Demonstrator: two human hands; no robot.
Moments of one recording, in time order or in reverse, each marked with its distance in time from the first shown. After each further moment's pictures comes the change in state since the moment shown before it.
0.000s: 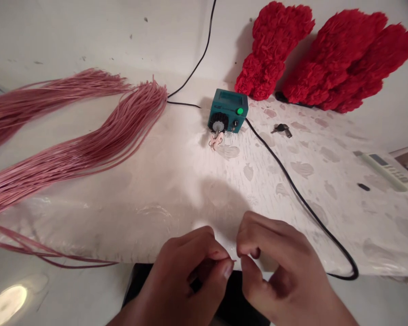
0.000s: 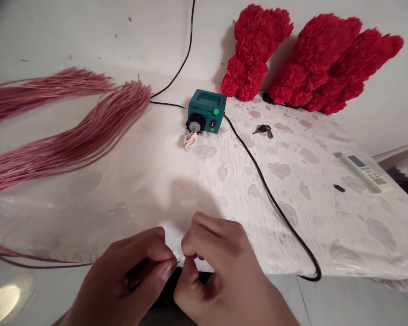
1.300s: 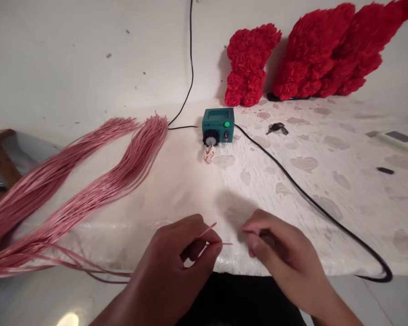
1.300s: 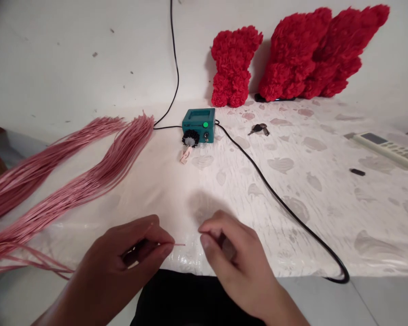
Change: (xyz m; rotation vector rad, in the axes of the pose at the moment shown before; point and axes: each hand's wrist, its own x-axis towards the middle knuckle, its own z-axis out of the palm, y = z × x) left_hand 0.022 0.039 -0.027 0.398 -0.051 -0.101; right_hand -0.019 0.031 0.007 0.299 0.201 0.113
